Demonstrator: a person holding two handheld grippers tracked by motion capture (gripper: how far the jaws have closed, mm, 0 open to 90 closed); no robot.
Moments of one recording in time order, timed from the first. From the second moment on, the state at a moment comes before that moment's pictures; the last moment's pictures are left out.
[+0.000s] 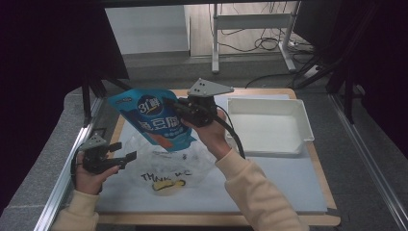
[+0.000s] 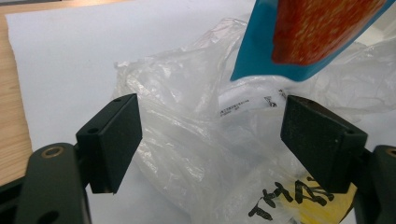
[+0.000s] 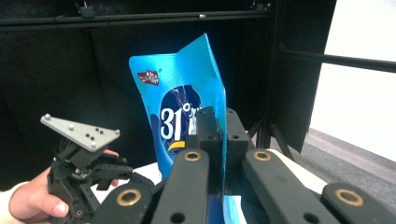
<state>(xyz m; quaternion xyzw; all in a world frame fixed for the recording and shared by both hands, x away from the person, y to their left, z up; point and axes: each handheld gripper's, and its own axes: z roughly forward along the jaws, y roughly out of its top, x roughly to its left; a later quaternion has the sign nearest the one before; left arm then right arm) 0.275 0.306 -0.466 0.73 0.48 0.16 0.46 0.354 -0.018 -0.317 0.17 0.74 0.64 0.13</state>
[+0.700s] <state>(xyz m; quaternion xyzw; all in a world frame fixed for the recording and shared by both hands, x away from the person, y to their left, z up) 0.276 0.306 -0.468 0.74 0.48 0.16 0.45 0.365 -0.041 -0.286 0.18 0.72 0.66 0.15</state>
